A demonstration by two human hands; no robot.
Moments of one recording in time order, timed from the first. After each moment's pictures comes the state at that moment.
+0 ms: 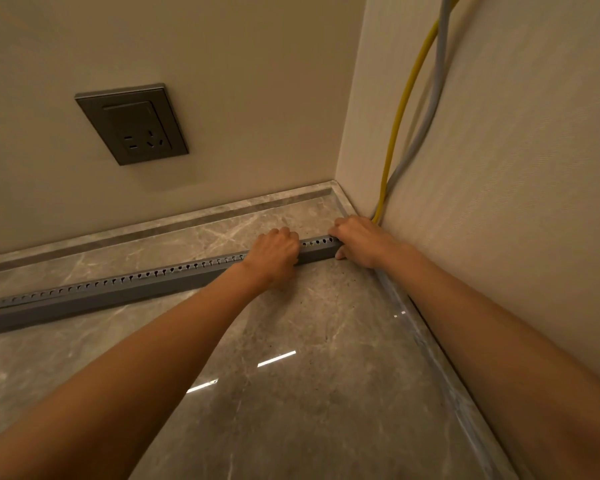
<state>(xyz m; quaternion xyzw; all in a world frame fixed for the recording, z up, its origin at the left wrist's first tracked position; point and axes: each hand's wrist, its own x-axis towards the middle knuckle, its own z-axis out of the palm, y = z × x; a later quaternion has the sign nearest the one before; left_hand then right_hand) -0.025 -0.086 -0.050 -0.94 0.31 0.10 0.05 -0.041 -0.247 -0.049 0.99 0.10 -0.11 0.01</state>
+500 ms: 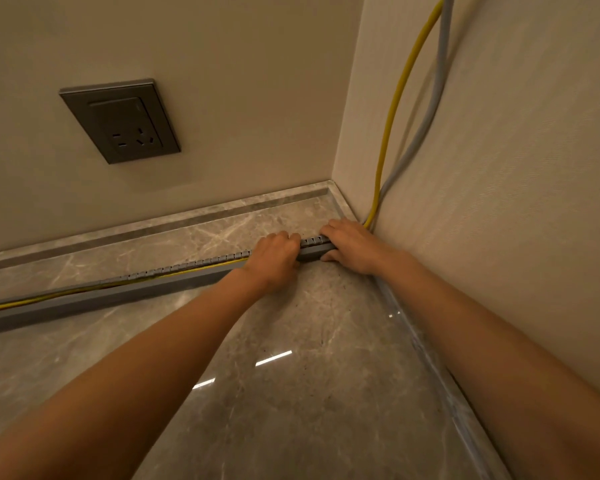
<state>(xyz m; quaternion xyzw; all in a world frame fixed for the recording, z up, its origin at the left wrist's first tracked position) -0.024 -0.094 -0.062 -0.95 0.30 0.10 0.00 -0.038 -0.245 -0.061 0.99 0.11 -0.11 -0.05</state>
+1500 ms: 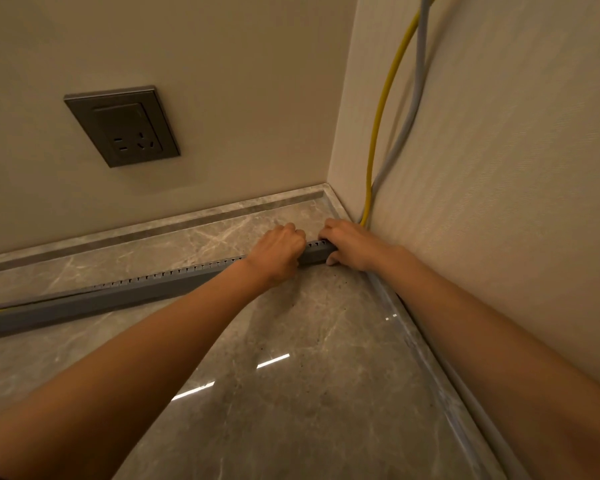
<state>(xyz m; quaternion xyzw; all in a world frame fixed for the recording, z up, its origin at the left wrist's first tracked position) -0.030 -0.100 -0.038 -0.94 0.34 0.08 0.02 -0.043 -0.246 -0.047 0.98 0.10 -0.13 -0.07</state>
